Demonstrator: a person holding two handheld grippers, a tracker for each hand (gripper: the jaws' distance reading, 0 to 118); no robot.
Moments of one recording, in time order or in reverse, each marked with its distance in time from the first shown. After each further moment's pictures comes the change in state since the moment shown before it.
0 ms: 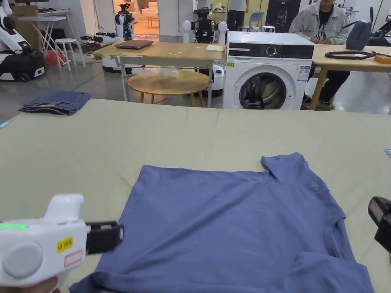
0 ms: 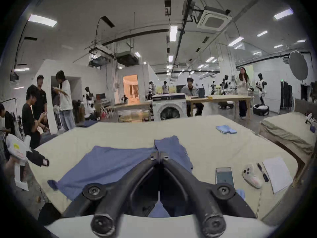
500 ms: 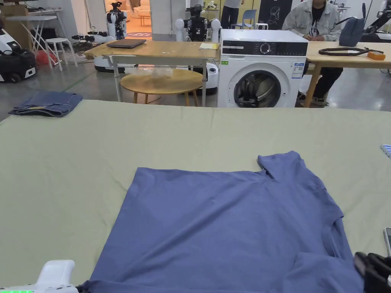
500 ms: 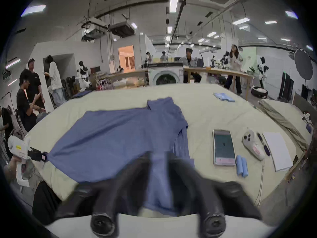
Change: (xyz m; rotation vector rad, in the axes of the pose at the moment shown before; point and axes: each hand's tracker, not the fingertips) left arm -0.021 -0.062 -0.045 -0.141 0.105 0.027; right arm 0.014 -0.061 -0.016 -0.320 -0.046 0.023
